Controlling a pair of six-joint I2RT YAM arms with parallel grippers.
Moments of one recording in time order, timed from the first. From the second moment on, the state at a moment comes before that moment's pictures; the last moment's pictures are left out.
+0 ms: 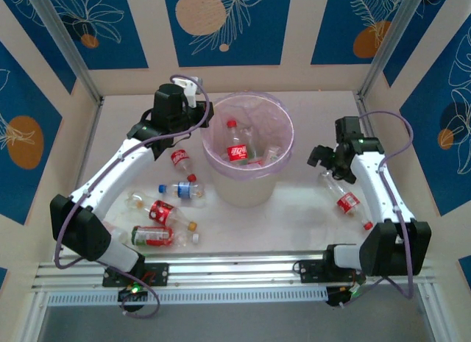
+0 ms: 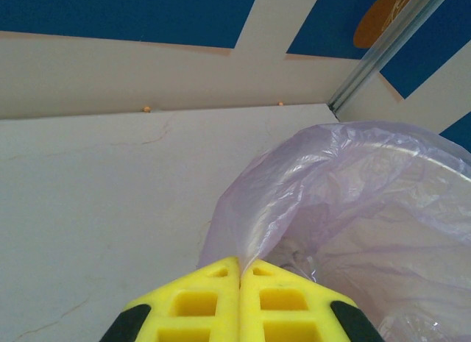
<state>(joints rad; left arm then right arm) -0.49 1.50 1.42 -0.31 0.14 -0.37 -0.04 1.32 1.12 -1.05 0.01 0.40</state>
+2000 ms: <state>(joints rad) -0.49 1.50 1.42 -0.31 0.14 -0.37 0.04 1.59 1.14 -1.14 -0.11 0.29</state>
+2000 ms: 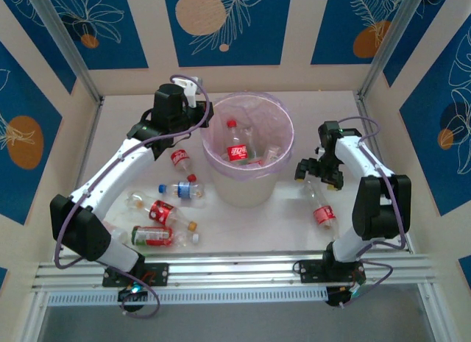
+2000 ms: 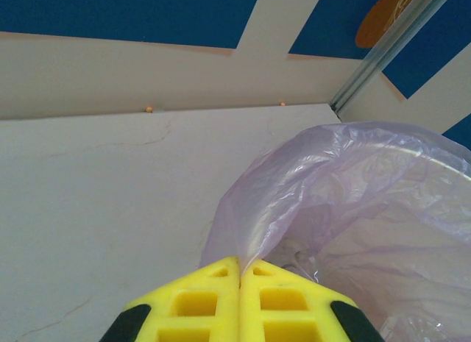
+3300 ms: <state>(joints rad) -0.48 1.48 1.42 -0.33 0.13 -0.37 -0.01 1.95 1.39 -1.17 -0.05 0.30</state>
